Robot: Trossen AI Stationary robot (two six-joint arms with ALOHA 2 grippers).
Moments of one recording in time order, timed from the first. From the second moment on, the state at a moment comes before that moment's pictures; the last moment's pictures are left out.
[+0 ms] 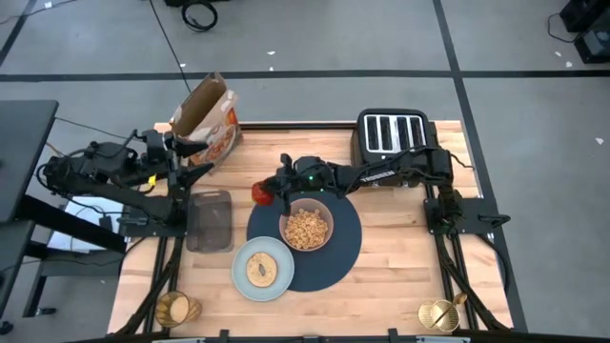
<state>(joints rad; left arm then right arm) -0.23 0.55 1.00 -0.50 -0.58 -0.38 -0.10 2.03 1.32 0.50 -0.07 -0.07</state>
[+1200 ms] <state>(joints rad) -0.23 0.55 1.00 -0.49 -0.59 -0.37 -0.19 2.10 1.19 0.58 -0.16 -0.13</state>
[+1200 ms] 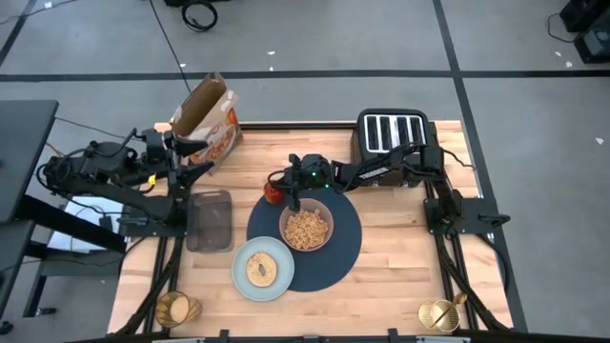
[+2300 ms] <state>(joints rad) -0.23 0.55 1.00 -0.46 -0.59 -0.42 -0.15 1.90 1.19 0.48 -0.07 -0.15</state>
